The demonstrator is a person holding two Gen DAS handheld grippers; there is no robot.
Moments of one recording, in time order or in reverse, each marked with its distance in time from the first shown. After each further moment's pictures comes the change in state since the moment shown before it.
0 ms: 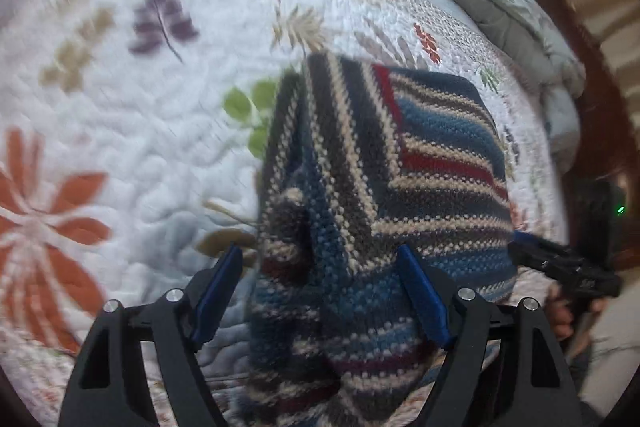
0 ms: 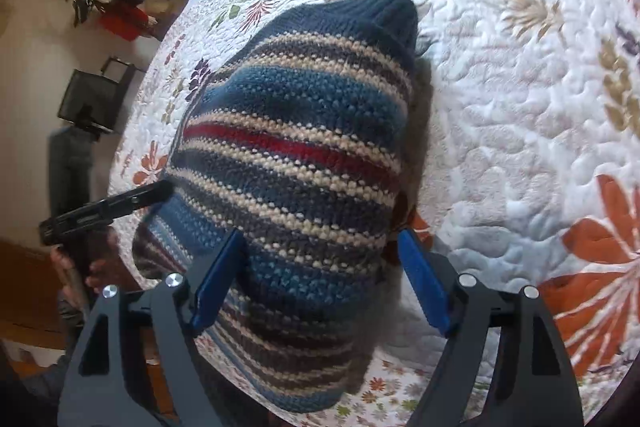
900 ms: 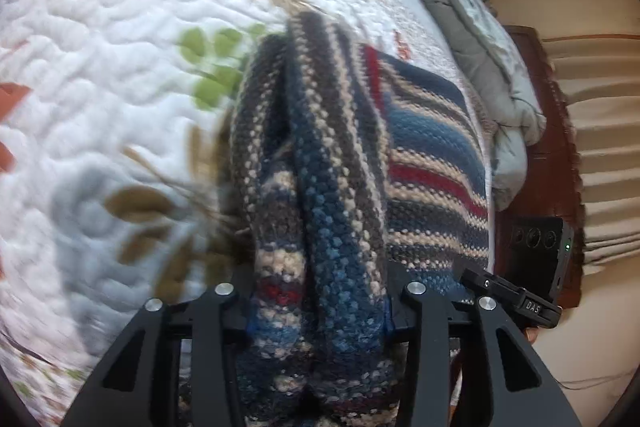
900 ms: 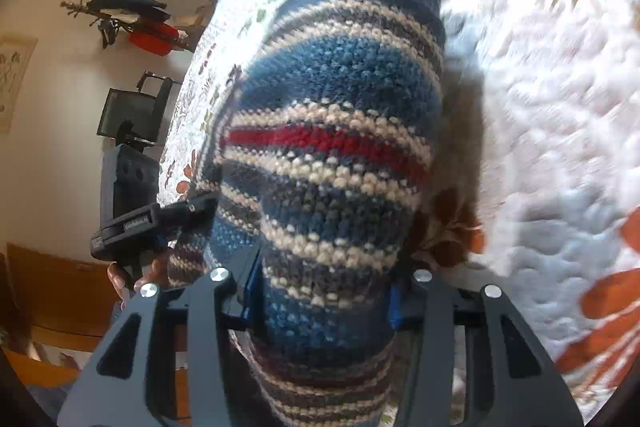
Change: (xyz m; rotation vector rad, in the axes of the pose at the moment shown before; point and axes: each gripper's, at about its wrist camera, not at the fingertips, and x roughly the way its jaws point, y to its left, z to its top) left arm 0.021 0.005 -0.021 -0.183 0.000 -0.265; right arm -0.005 0.001 -0.001 0.046 -0.020 0.168
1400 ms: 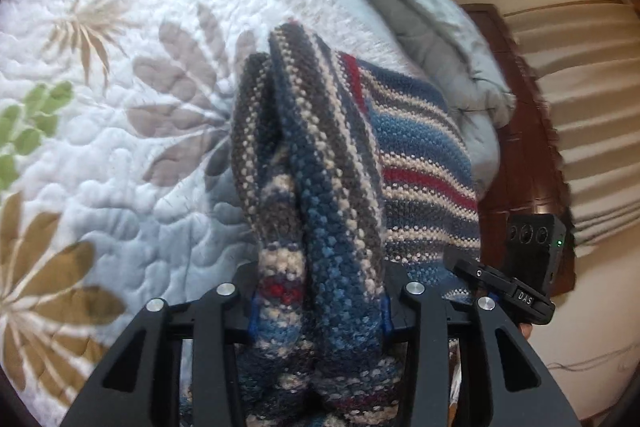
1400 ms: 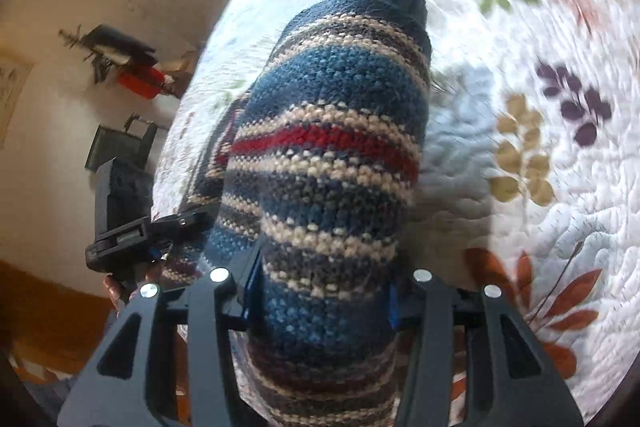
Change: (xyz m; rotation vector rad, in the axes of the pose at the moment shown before) left arm 0.086 -0.112 0.042 0.112 -0.003 -0.052; right arm -0.094 -0.096 0.042 0.052 -0.138 -0.059
